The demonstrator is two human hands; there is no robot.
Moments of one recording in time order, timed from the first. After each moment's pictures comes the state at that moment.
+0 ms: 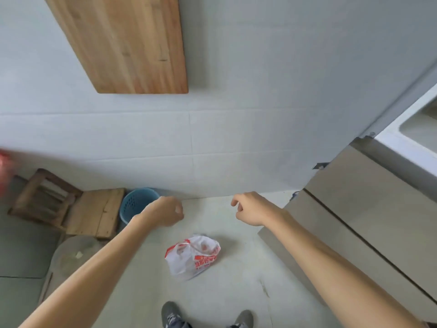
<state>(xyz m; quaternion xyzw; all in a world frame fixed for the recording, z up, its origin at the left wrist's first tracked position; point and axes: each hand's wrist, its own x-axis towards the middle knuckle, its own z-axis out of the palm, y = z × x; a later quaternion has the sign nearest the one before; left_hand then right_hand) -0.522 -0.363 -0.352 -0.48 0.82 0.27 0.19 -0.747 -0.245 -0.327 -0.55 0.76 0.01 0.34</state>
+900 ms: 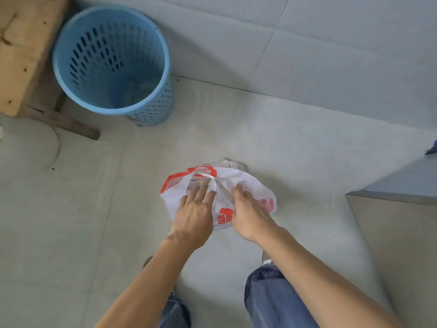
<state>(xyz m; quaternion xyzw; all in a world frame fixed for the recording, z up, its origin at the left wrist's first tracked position) -0.488 -0.363 -1.035 -0.52 0.77 0.33 0.16 -0.638 -0.353 -1.003 -0.52 0.71 0.13 0.46</state>
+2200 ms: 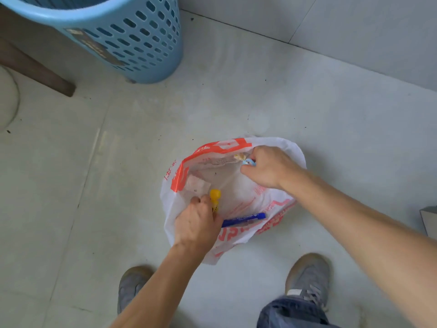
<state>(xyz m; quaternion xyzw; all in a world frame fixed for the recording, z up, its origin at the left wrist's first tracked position) -0.494 -0.333 -1.195 -0.69 0.61 0.36 0.16 -0.660 -0.435 -1.165 -0.59 0.67 0.18 0.42</state>
